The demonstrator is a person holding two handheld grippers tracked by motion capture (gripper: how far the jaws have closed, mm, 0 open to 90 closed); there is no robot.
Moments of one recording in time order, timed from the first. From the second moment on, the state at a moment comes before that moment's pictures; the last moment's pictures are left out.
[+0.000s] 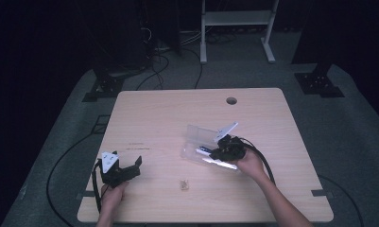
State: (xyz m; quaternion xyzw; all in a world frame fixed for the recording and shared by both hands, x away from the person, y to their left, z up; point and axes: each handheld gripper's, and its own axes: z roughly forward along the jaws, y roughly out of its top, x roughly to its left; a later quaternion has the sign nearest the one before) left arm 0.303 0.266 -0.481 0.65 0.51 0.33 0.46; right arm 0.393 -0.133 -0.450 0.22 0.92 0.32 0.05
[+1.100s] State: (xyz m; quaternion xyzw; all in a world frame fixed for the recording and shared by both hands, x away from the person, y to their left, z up) left arm 0.303 0.266 -0.481 0.65 0.51 0.33 0.46; right arm 0.402 -0.136 -0.471 0.24 0.92 0.31 0.03
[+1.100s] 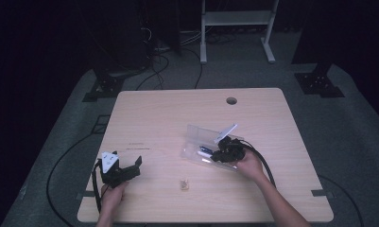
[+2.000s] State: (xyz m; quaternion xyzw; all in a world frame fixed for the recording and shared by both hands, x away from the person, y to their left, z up) left arm 0.303 0.266 -0.481 0.65 0.51 0.33 0.46; right arm 0.402 -0.139 -0.473 0.25 0.91 0.32 0.03
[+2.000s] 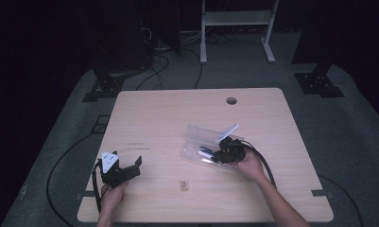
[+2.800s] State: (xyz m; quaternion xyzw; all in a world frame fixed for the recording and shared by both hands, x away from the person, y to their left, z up) left arm 0.303 0.265 -0.481 0.65 0.51 0.34 0.45; right arm 0.383 -0.143 -0.450 0.23 0.90 0.36 0.02
